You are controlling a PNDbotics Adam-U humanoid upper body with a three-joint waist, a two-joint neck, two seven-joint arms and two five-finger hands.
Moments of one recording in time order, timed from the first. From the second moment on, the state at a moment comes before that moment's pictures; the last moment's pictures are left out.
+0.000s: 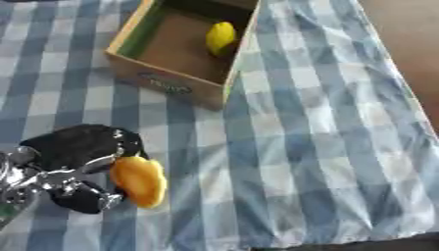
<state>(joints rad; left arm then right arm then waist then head) -0.49 0.75 -0.55 -1.98 -0.67 0.08 -0.61 -0.36 -0.50 -0.18 -1.98 -0.08 -0.19 -0.31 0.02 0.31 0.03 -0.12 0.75</state>
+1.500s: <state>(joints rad) -1.06 0.58 -0.27 -1.34 -0.88 0.06 -0.23 -0.48 -0.52 -0.15 -1.98 -0.11 -0.21 -0.28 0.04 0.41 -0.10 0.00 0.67</state>
